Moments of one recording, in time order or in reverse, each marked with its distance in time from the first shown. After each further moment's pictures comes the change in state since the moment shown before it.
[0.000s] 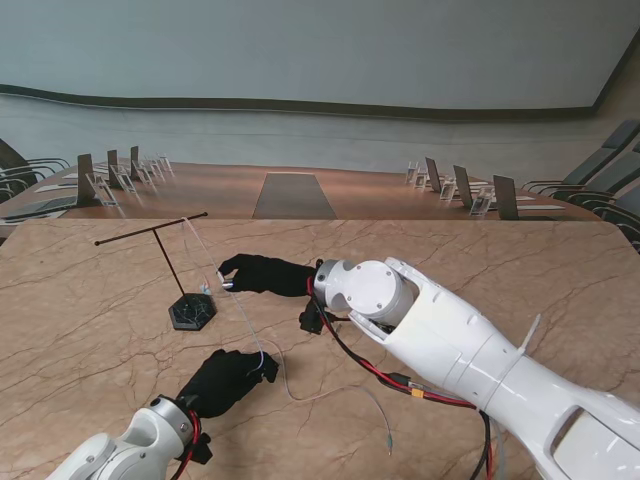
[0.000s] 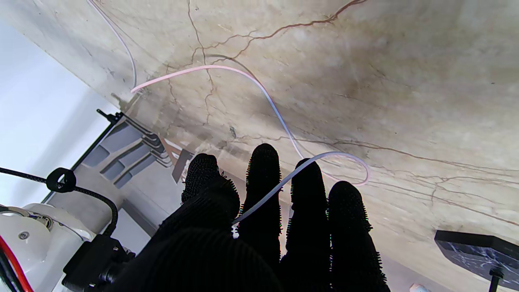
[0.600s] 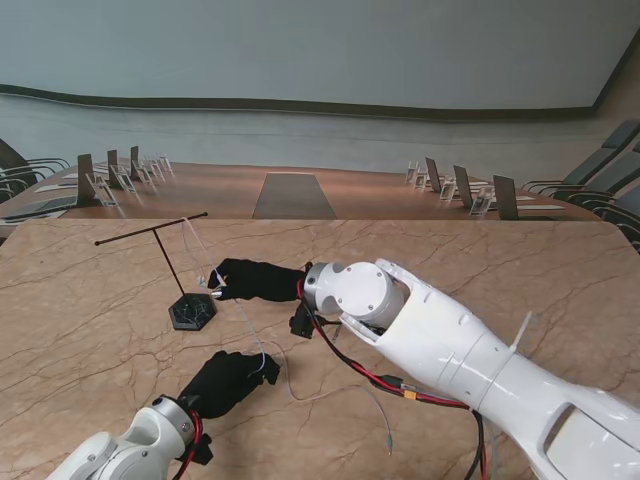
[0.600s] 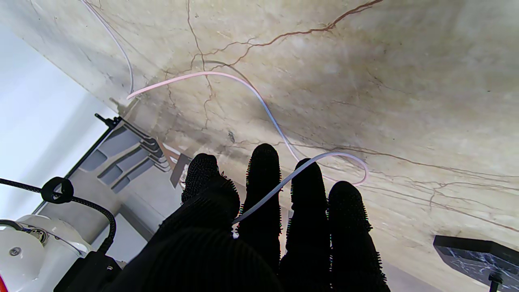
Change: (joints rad) left arm -0.005 0.003 0.005 -0.003 -0.001 0.015 -0.020; right arm 0.015 -0.019 -0.035 0.003 0.031 0.000 0.008; left_hand 0.000 0.000 0.000 0.000 0.000 0.000 0.000 0.000 0.000 0.000 0.000 0.000 0.000 0.000 0.000 0.000 0.000 0.000 -0.002 0.000; right_hand 0.162 0.000 0.009 0.001 0.000 -0.035 0.305 0.119 0.000 0.002 0.140 0.042 0.022 0.006 0.022 0.000 0.012 0.013 0.036 0.000
